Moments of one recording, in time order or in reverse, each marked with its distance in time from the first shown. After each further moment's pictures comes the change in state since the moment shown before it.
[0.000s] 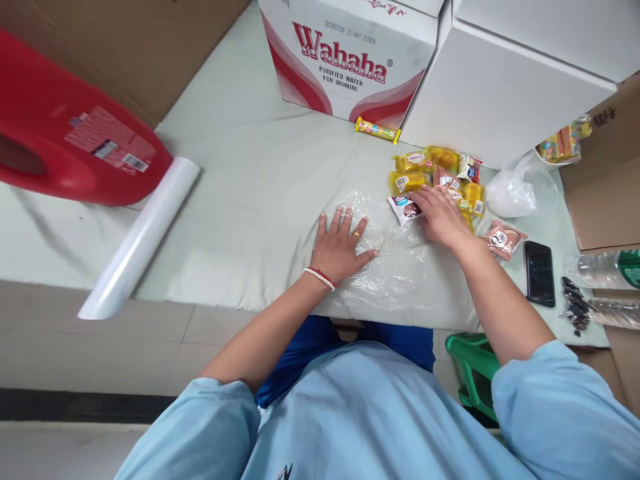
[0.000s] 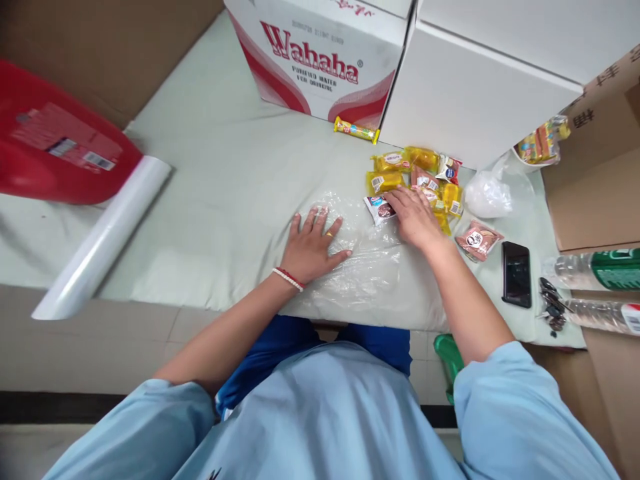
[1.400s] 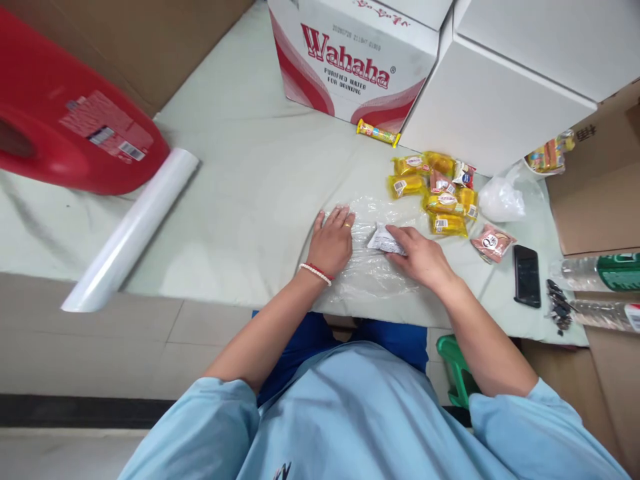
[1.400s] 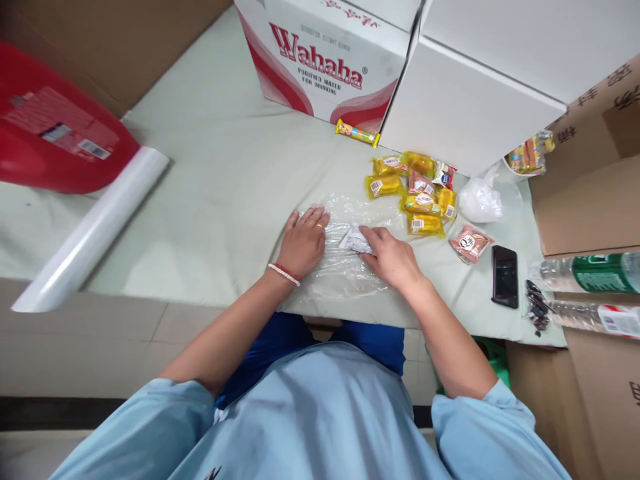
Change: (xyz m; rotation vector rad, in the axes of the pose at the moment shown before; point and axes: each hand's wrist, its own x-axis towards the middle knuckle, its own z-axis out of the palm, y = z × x) left_hand 0.005 -0.006 -0.007 -0.048 0.019 -0.070; right_hand -0.041 -0.104 -0.019 0.096 -0.211 0.204
